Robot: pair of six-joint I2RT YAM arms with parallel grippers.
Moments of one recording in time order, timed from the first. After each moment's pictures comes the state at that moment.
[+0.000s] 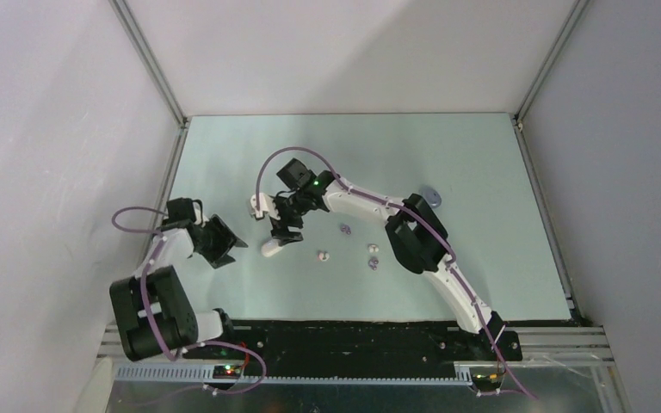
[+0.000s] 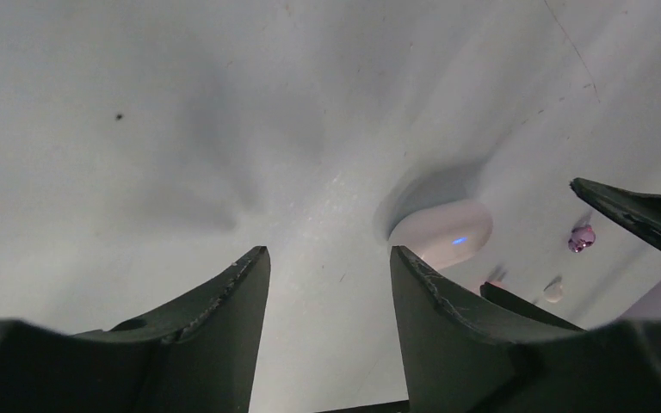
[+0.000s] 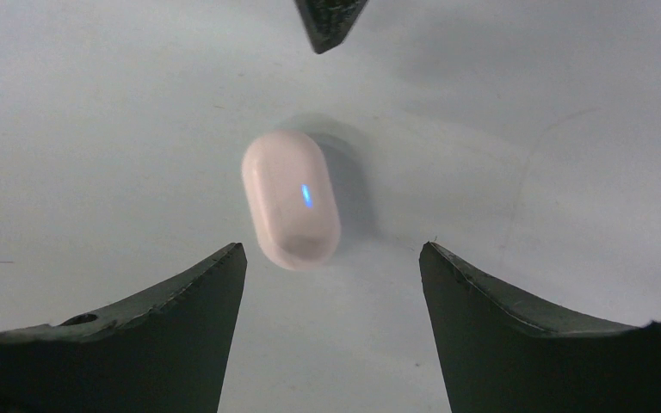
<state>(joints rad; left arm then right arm) 0.31 1.24 0.62 -0.56 0.33 -0.52 0.91 2.39 2.05 -0.60 -0.68 -0.88</state>
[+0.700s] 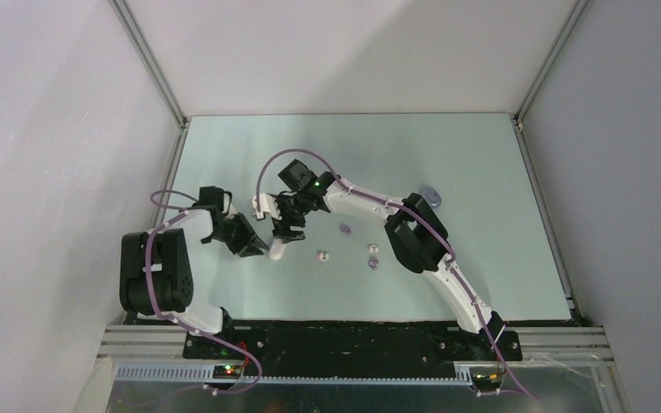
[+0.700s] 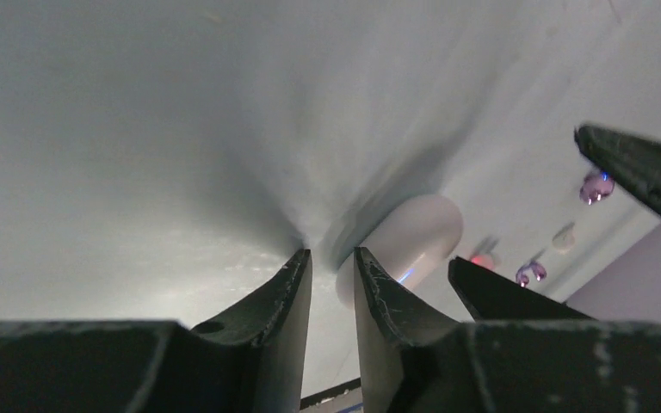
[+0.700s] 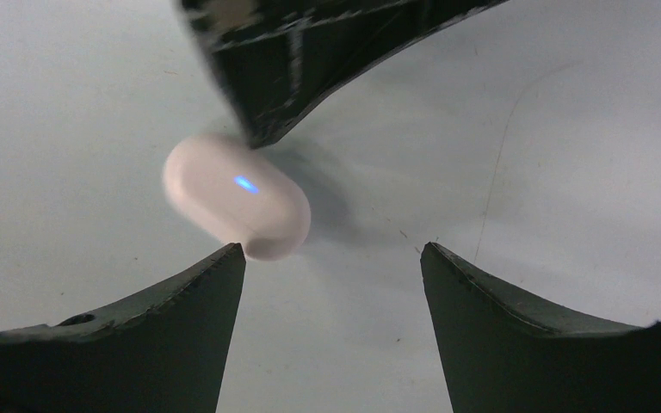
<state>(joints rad) 0.11 1.54 0.73 -0.51 0.41 -0.55 0.90 2.39 2.03 -0.57 -0.60 -0.89</state>
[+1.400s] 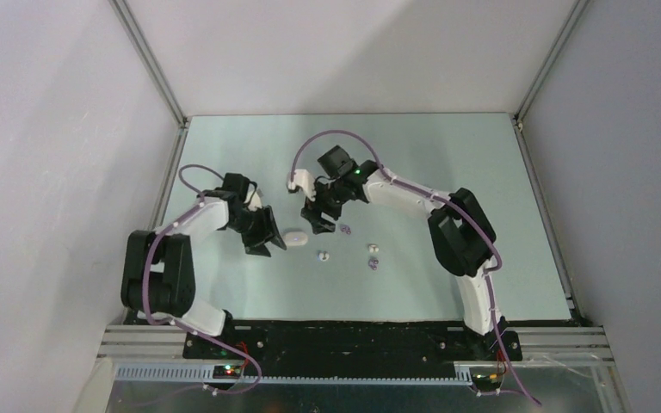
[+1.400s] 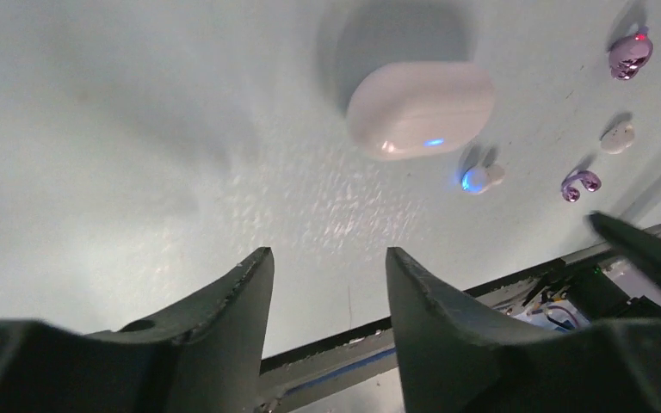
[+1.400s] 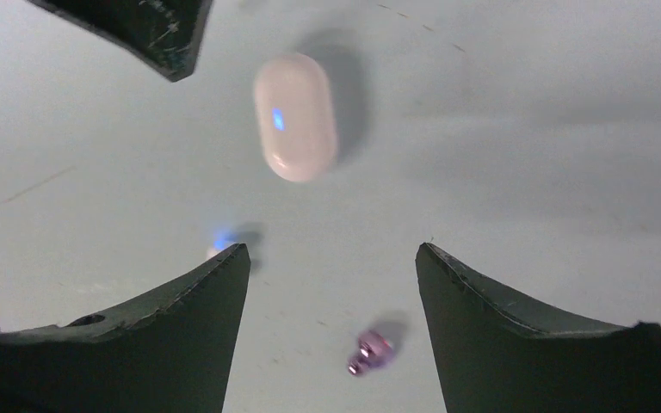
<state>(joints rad) -0.13 1.55 0.88 -0.69 0.41 -0.44 0.76 2.06 1.68 -0.58 -0.50 -0.57</state>
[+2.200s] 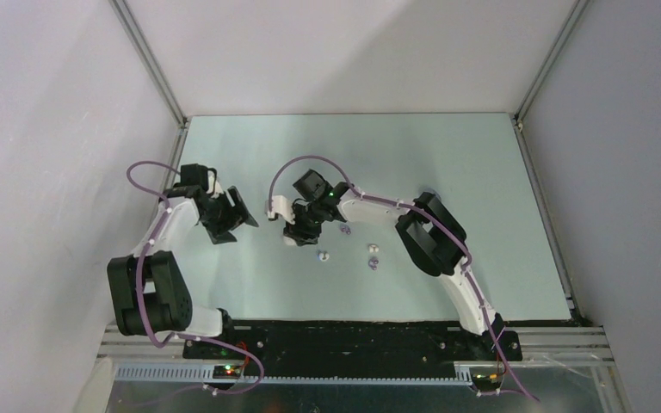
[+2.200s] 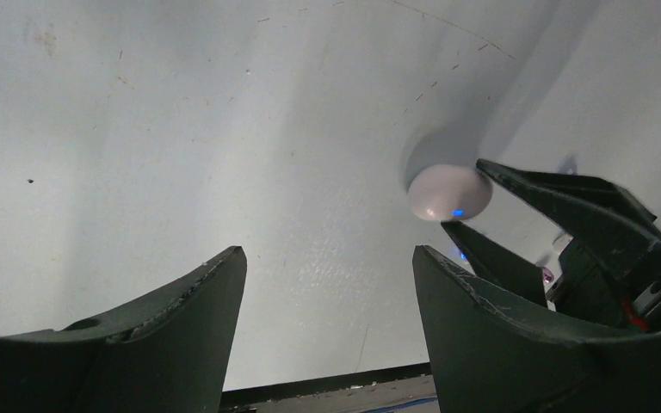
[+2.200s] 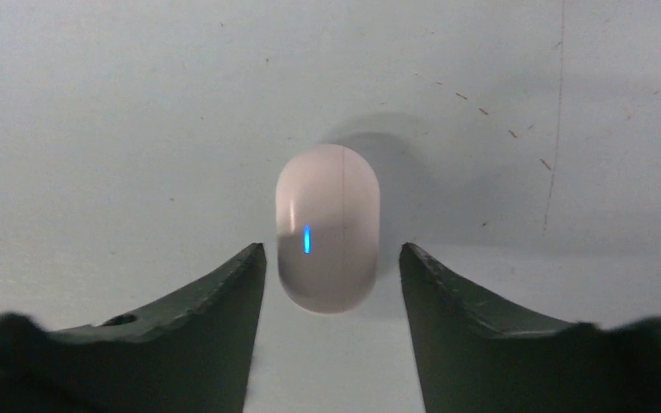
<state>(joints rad) 0.13 1.40 0.94 -0.75 0.29 -0.42 0.89 2.23 1.71 -0.42 -0.46 -0.63</state>
